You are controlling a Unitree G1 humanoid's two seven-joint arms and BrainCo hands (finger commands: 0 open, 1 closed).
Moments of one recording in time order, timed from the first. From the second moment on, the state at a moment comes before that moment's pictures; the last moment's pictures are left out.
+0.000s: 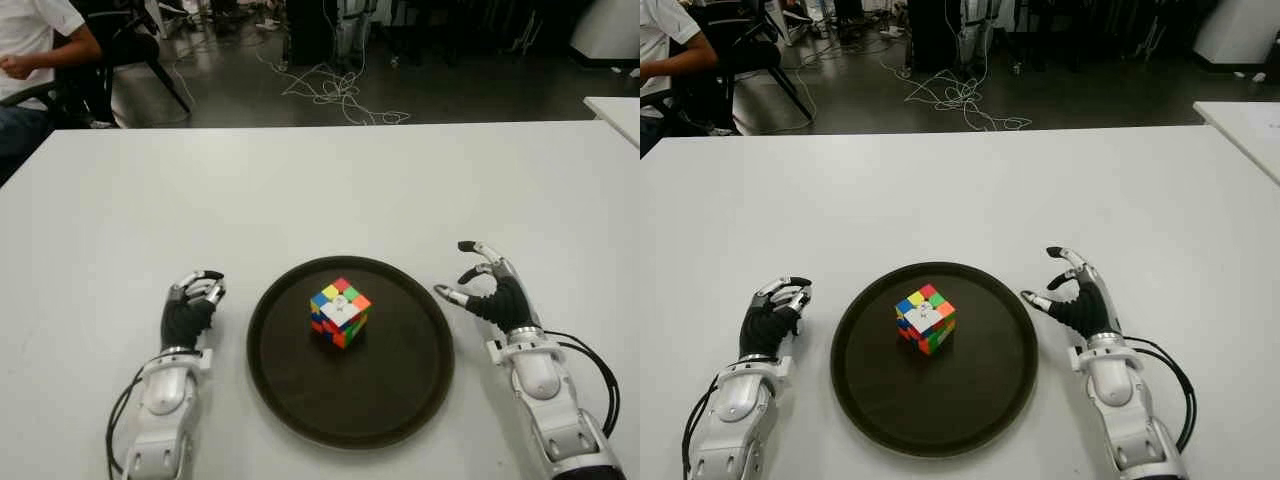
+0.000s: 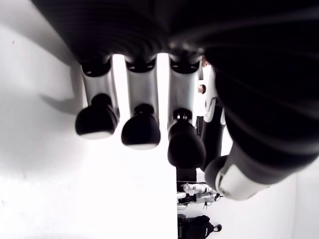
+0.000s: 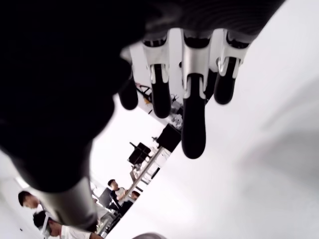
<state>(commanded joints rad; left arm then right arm) 0.15 -0.04 0.09 0.04 -0.02 0.09 0.08 0.09 -0.15 0.01 0.11 -0.24 -0.08 -0.16</state>
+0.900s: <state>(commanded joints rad) 0.15 -0.04 0.08 0.03 0.00 0.09 0.09 0.10 -0.11 0.02 0.00 -0.11 0.09 -0.29</state>
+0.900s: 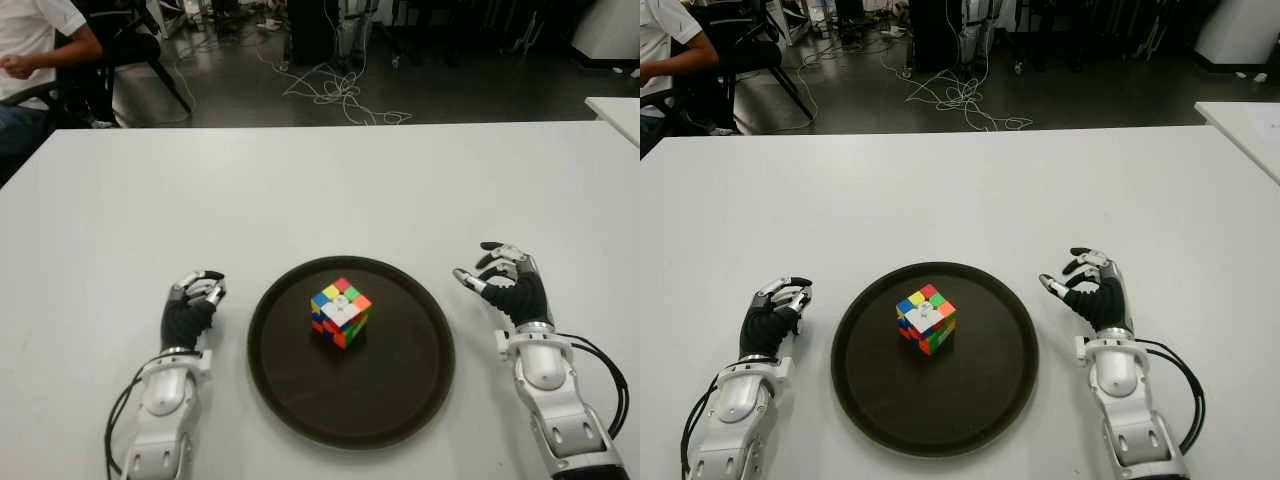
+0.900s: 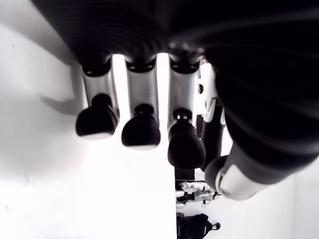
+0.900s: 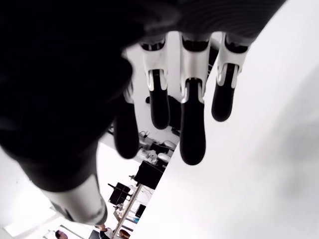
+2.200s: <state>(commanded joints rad) 0.15 -0.04 0.09 0.03 -0.01 0.10 0.09 0.11 -0.14 0.06 -0.05 -0.12 0.17 -0.29</state>
